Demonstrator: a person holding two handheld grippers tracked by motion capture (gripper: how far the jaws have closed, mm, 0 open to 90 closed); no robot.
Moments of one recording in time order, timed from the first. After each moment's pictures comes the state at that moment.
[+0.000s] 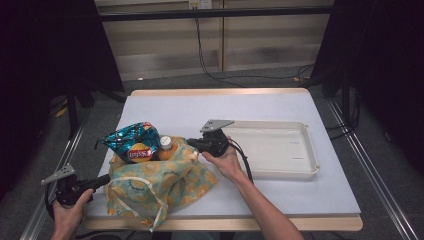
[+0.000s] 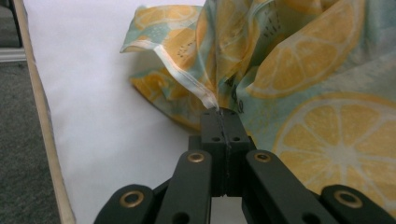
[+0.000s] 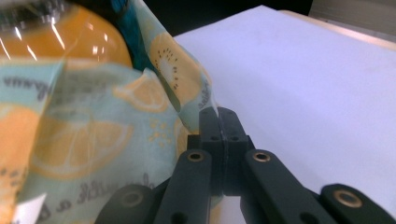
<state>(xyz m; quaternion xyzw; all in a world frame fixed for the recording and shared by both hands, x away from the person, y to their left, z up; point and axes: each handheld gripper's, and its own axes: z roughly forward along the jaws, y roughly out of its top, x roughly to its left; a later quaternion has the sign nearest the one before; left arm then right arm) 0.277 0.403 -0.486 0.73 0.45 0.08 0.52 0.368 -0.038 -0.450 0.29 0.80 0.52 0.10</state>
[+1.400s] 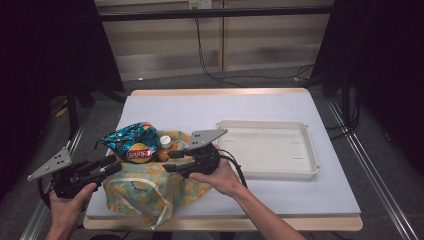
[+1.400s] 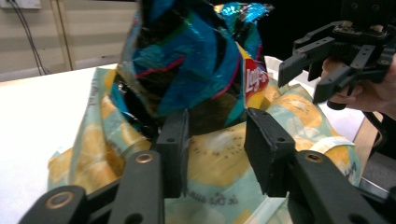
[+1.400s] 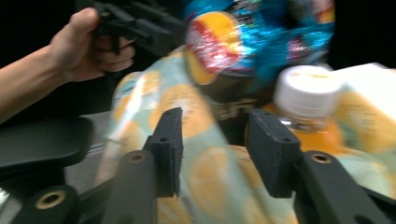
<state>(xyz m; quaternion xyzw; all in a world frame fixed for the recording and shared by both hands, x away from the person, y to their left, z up) 0.259 0.345 -0.382 0.74 0.31 0.14 0.57 0.298 -0.007 -0.388 0.15 0.80 0.58 0.03</state>
